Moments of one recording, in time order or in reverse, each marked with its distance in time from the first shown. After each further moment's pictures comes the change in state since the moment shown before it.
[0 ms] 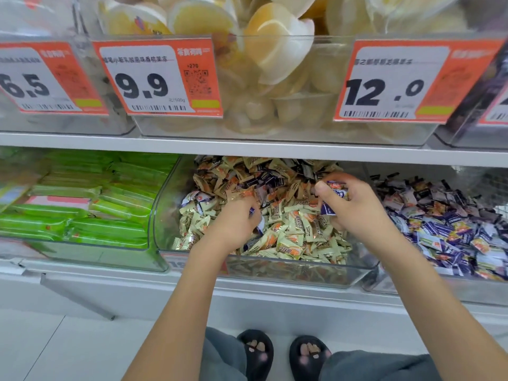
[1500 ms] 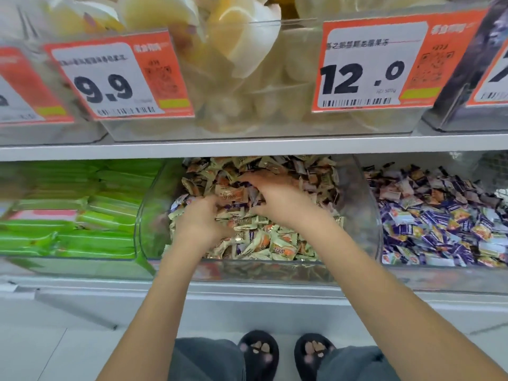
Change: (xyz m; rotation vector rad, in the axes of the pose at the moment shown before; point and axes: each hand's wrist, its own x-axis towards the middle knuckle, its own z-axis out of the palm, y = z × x) left_hand -0.007 -0.016 -0.019 0.132 0.123 -0.259; right_hand 0.048 -0.010 0.076 -0.654 -0.390 -0.193
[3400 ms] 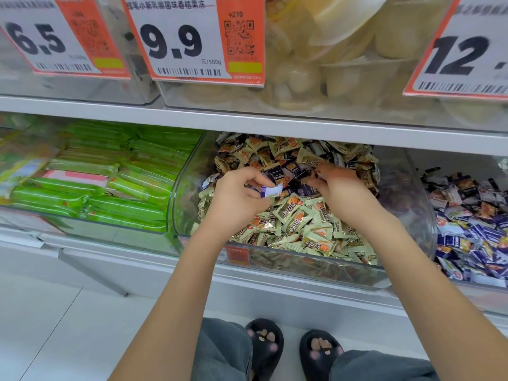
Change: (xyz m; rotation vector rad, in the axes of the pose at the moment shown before) left_hand -0.018 0.008 -0.015 -0.626 0.022 0.144; right_hand 0.000 0.043 0.007 -0.094 0.225 0.111
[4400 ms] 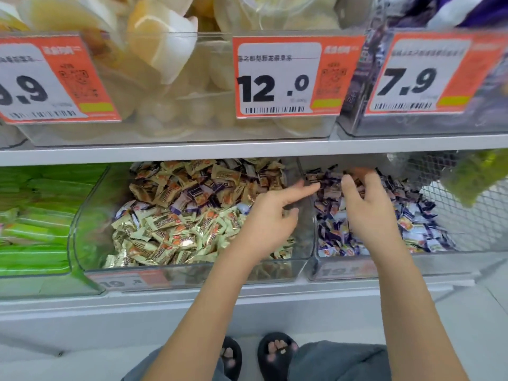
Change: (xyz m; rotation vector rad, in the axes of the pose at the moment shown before) left_hand -0.016 0.070 0.143 -0.002 -0.352 0.379; right_hand -0.115 0.072 -0.091 0.473 0.468 0.467
